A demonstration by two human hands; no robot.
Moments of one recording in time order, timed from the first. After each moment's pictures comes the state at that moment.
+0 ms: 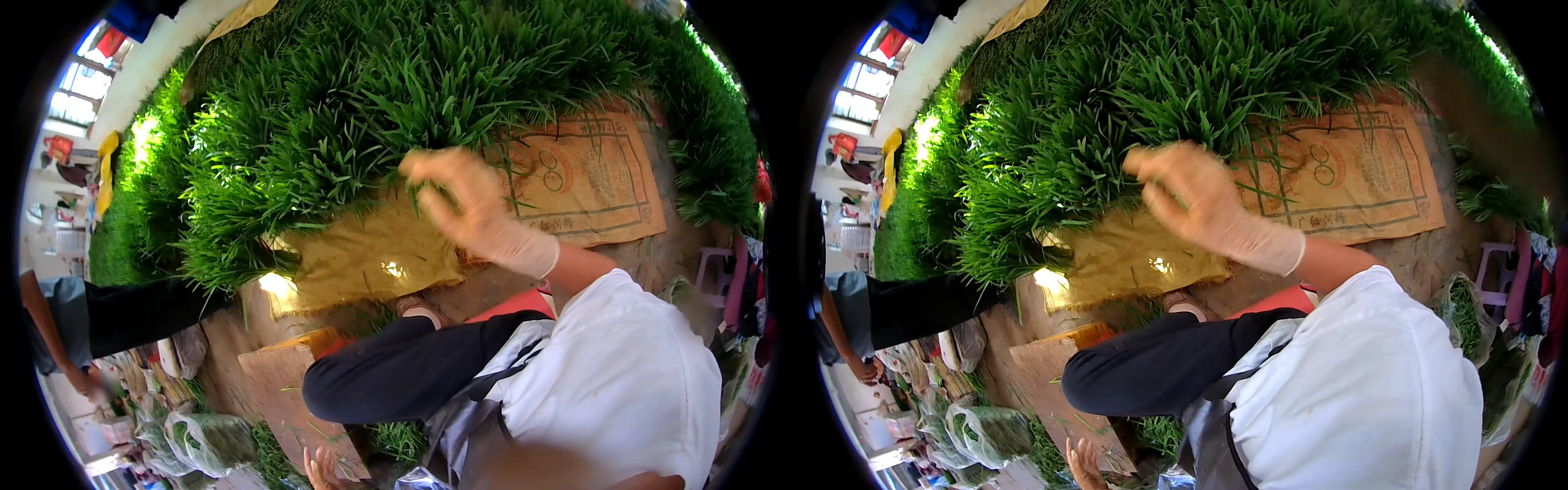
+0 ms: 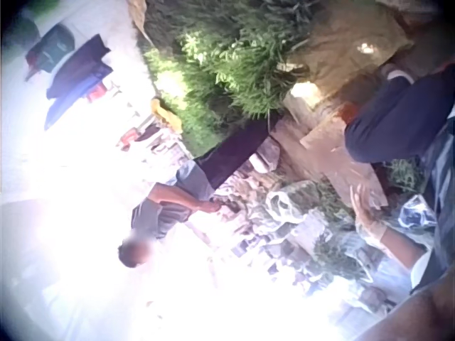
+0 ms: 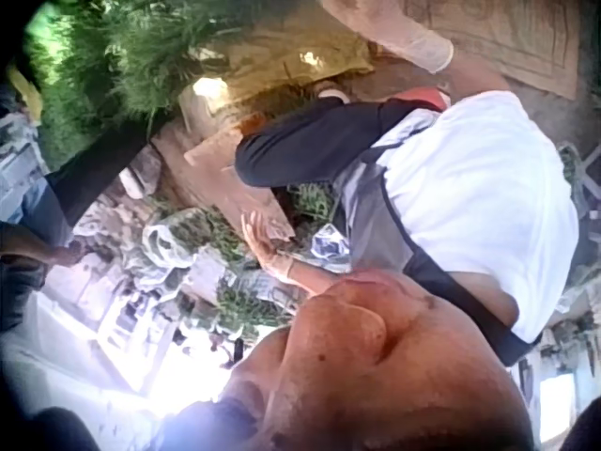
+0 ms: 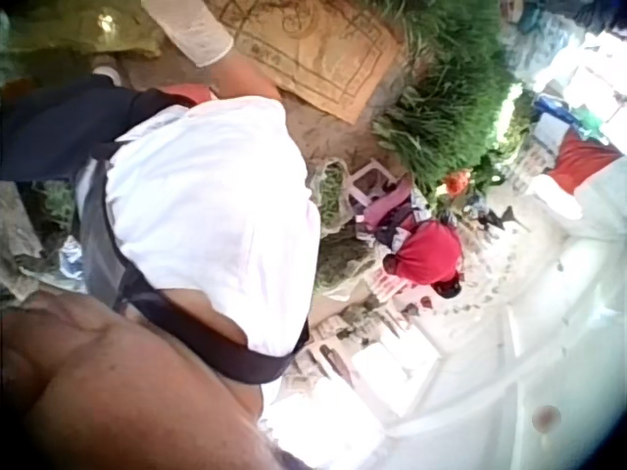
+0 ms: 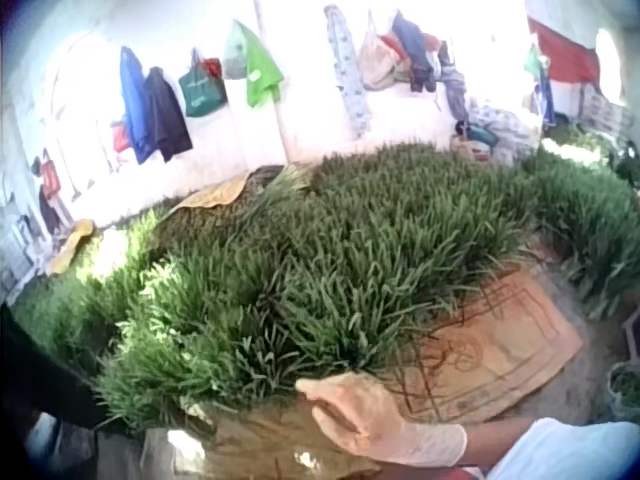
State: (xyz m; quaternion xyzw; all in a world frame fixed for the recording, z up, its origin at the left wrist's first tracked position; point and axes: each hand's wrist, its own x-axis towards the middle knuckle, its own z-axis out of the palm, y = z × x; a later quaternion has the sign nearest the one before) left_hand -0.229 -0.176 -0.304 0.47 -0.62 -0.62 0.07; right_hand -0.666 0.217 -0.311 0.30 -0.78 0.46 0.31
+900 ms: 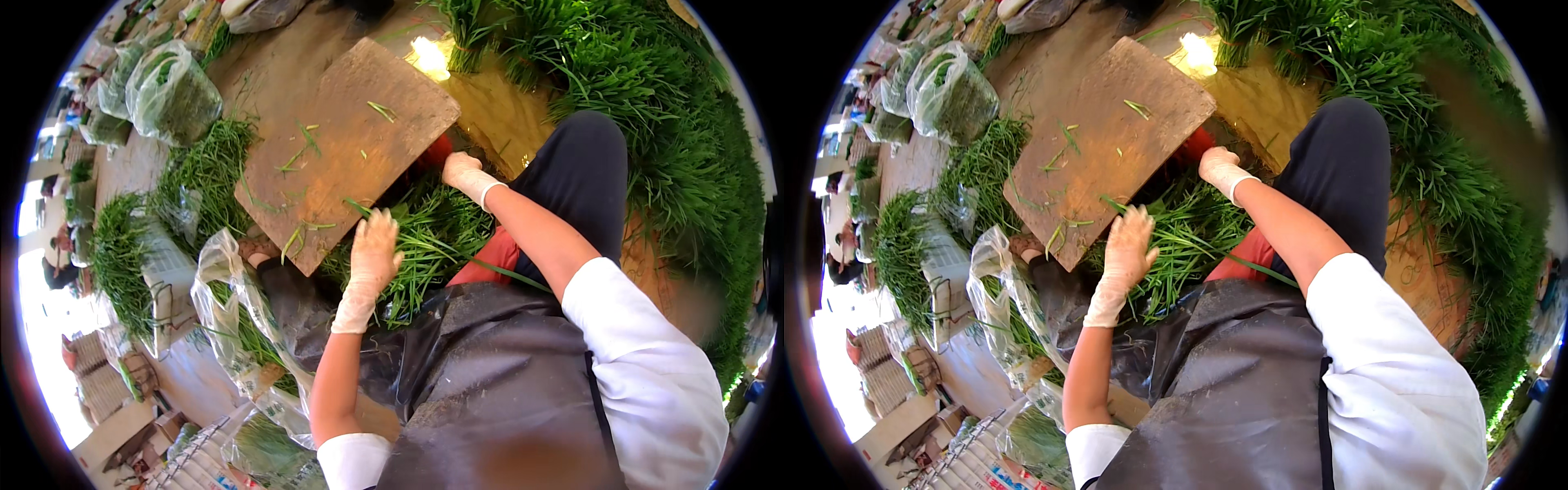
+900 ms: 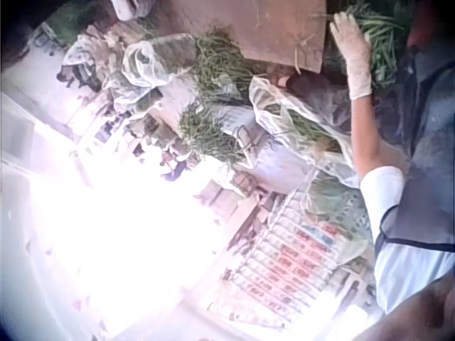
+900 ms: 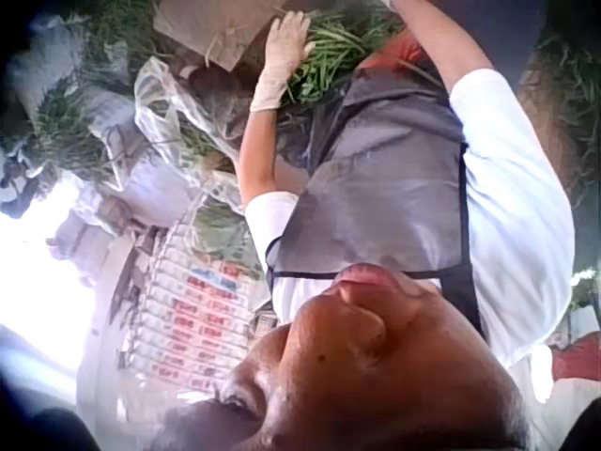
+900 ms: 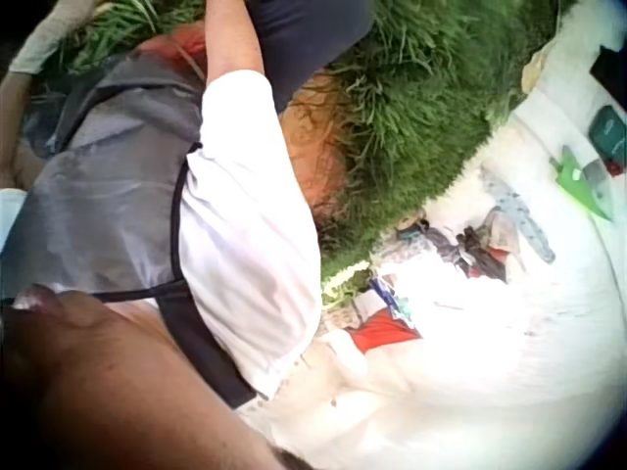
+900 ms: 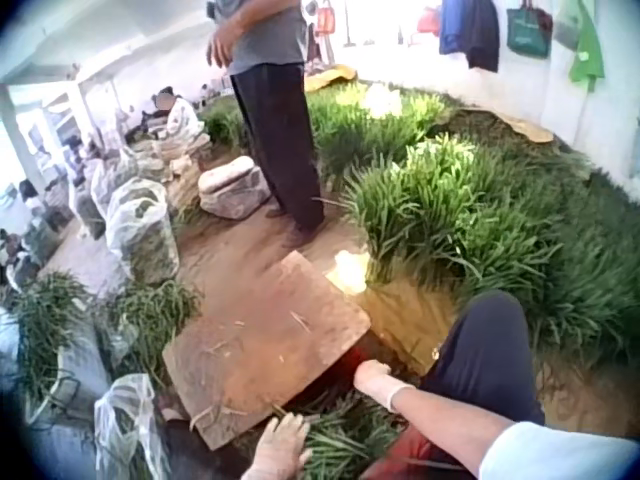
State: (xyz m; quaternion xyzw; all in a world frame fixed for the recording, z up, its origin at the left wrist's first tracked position) left_hand -0.209 -0.143 -0.471 0.19 -0.97 0.00 -0.15; right_hand -0.488 -0.136 -0.569 0.36 -0.86 -0.10 -0.35
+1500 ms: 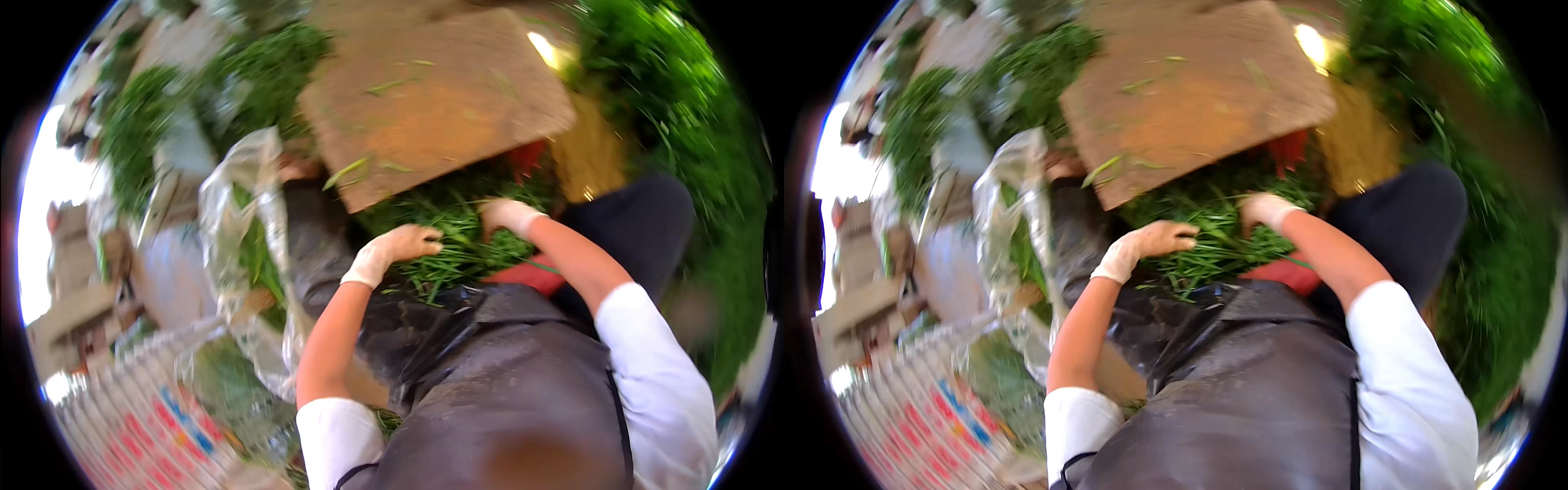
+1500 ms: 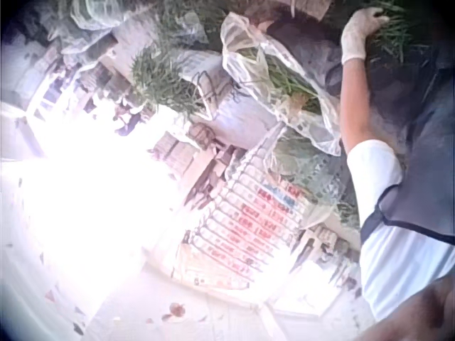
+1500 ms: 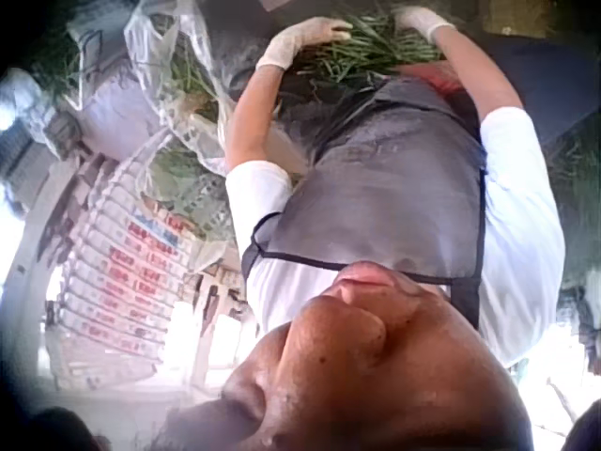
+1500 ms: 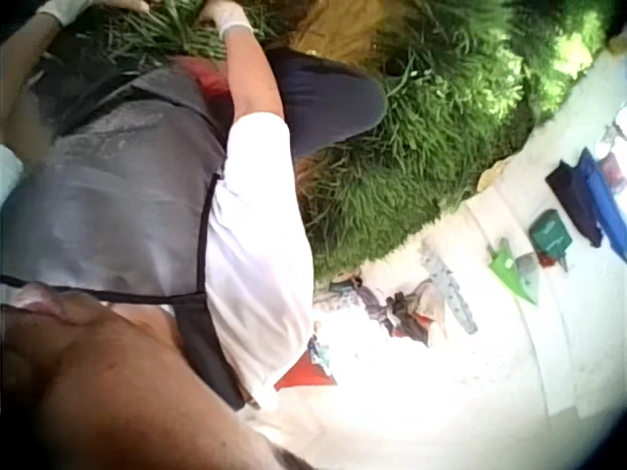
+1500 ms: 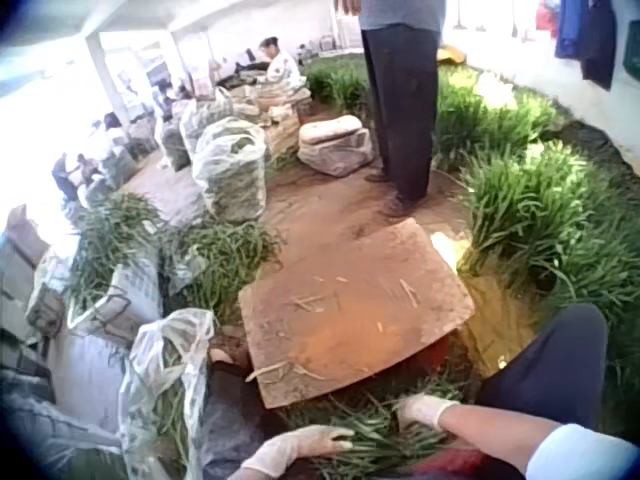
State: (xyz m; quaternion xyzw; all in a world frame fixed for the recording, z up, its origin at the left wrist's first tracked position) left_hand -0.099 -0.160 -0.523 0.30 -0.74 -0.56 -0.23; right_hand -0.366 -0.129 -0.593 0.71 -0.45 -0.28 -0.46
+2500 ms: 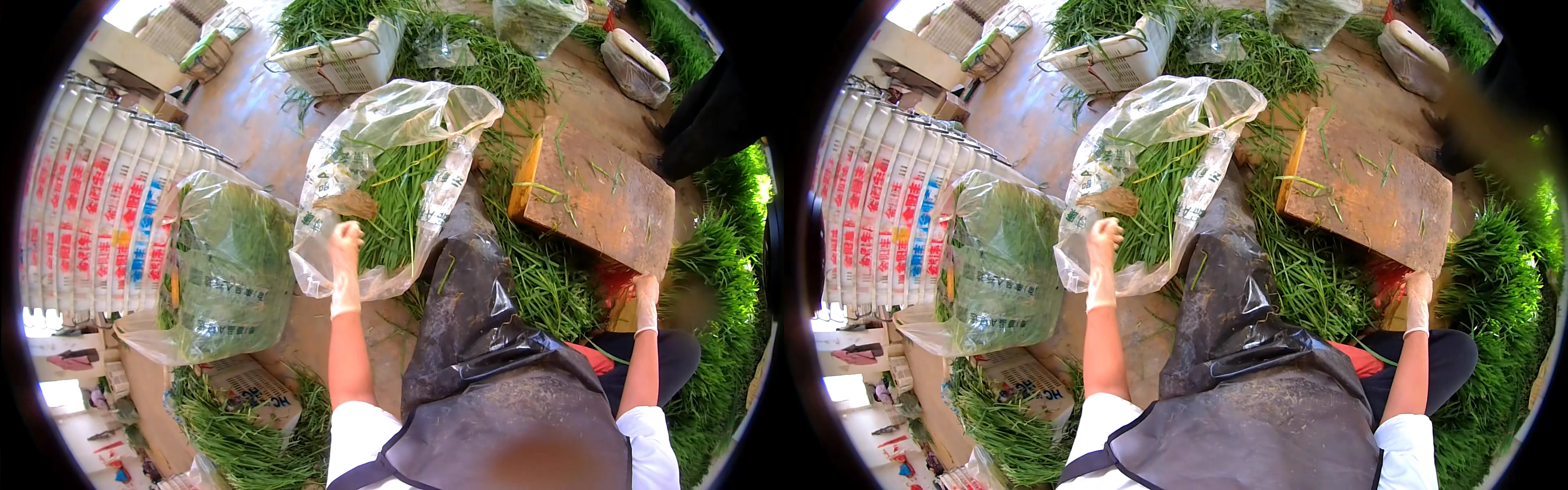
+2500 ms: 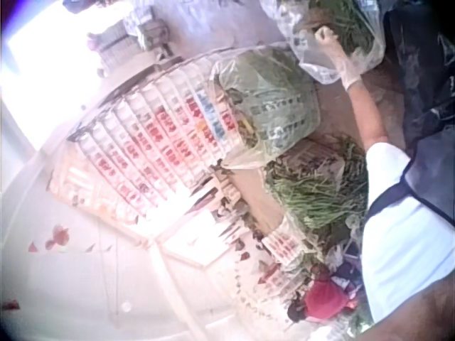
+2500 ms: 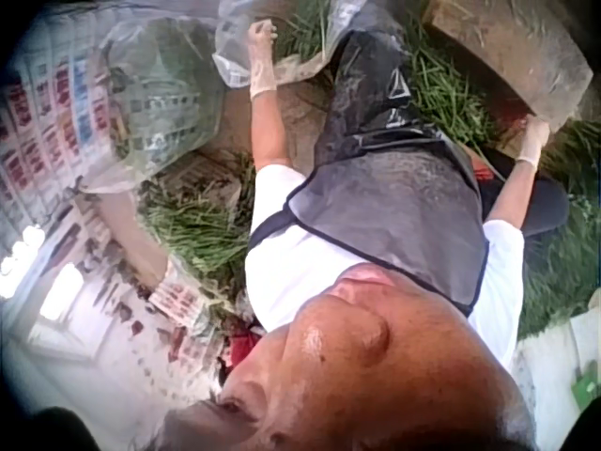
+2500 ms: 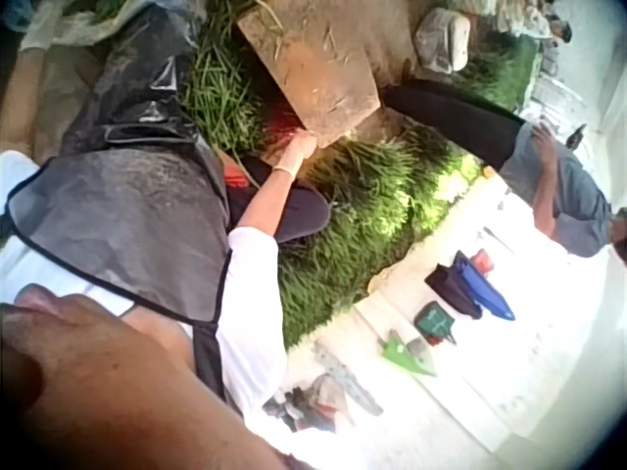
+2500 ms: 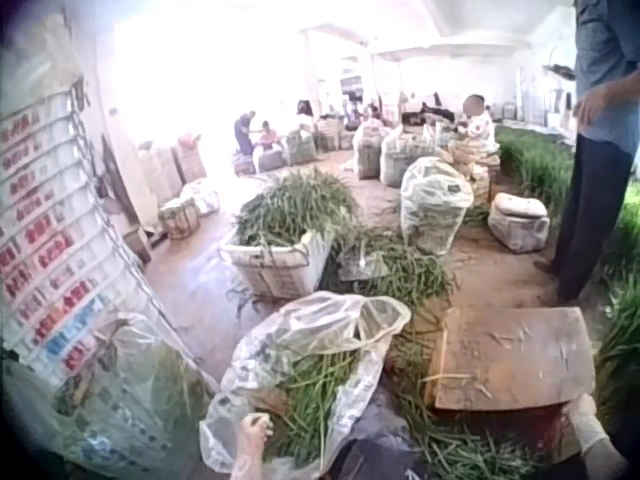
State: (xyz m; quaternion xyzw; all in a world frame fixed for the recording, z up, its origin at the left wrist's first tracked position) left_hand 0.240 0.014 -0.506 0.80 -0.24 -0.29 0.47; right_hand -0.460 -0.170 -0.507 0.41 -0.85 0.10 -0.31
